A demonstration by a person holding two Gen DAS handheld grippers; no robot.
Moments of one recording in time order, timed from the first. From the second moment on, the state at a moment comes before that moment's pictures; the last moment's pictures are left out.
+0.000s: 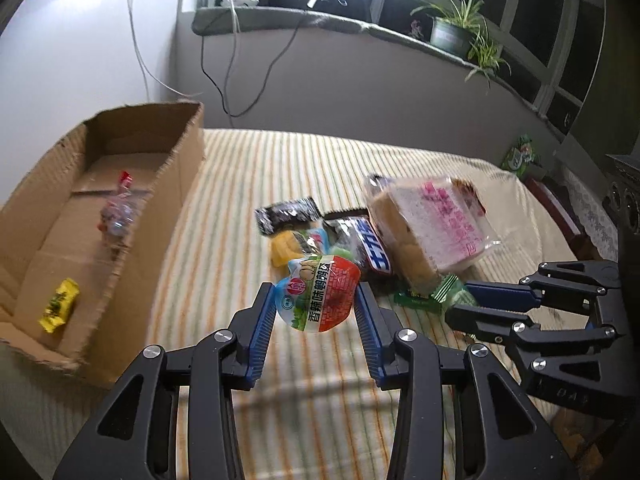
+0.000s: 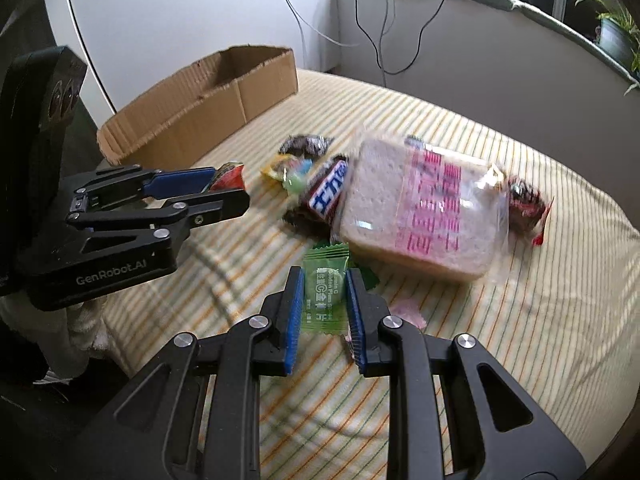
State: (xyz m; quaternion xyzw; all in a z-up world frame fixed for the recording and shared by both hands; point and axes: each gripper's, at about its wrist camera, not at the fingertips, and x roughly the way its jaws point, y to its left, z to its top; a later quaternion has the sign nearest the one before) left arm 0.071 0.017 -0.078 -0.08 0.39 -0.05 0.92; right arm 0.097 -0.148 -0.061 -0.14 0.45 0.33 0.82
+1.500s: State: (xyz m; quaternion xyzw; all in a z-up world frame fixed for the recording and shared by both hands) left arm 0.052 0.185 -0.054 -0.12 0.33 0.11 0.93; right arm 0.118 0.059 -0.025 -0.18 0.40 0.44 0.78
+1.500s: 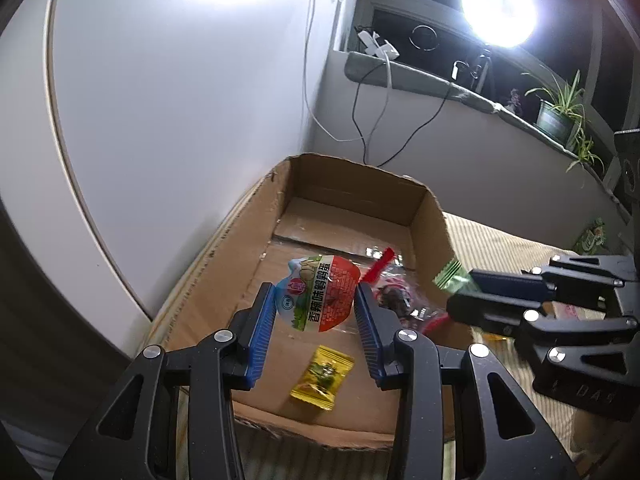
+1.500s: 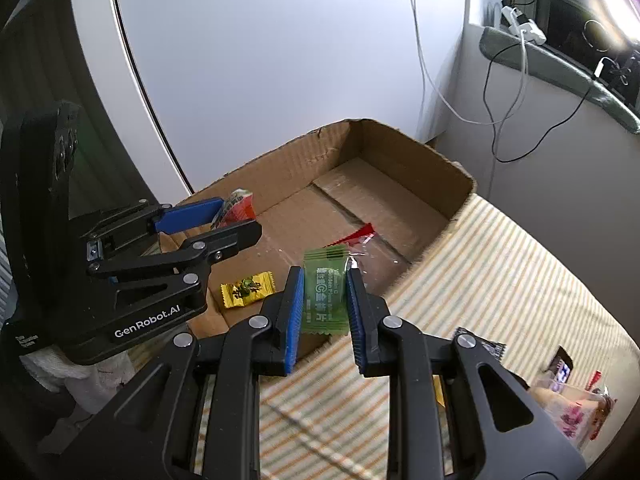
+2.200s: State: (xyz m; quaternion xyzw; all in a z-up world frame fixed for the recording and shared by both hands) left arm 0.056 0.199 -0.052 -0.13 0.33 0.12 0.93; right arm 0.114 0.072 -0.033 -0.20 0.39 0.45 0.78
